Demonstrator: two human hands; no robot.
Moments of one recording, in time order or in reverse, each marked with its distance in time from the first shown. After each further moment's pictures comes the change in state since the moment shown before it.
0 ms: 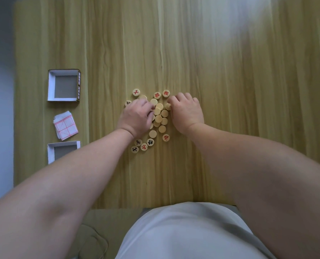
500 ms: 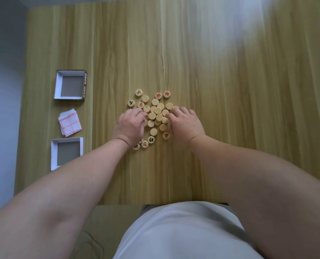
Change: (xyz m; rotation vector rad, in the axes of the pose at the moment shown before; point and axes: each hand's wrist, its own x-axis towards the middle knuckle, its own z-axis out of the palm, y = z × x) left_hand -0.047 -0.002 -0.008 0.073 0.032 -0.064; right_hand -0.048 -0.006 -0.006 -0.110 -0.126 -0.192
